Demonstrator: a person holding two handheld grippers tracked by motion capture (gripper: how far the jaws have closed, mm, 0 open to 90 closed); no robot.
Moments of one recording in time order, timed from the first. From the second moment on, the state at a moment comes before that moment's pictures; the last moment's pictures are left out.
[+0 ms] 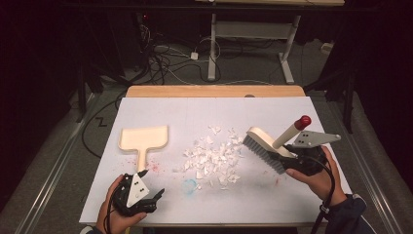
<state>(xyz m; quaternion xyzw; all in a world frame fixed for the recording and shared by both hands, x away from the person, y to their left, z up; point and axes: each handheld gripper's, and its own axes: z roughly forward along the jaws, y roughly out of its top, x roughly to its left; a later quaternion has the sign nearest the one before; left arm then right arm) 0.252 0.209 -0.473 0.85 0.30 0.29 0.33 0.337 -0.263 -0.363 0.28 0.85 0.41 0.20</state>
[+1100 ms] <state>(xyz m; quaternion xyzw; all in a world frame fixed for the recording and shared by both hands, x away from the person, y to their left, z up) 0.249 0.214 -0.475 0.84 0.32 0.27 0.33 0.405 -0.242 -0.396 0.33 0.84 0.30 0.32</state>
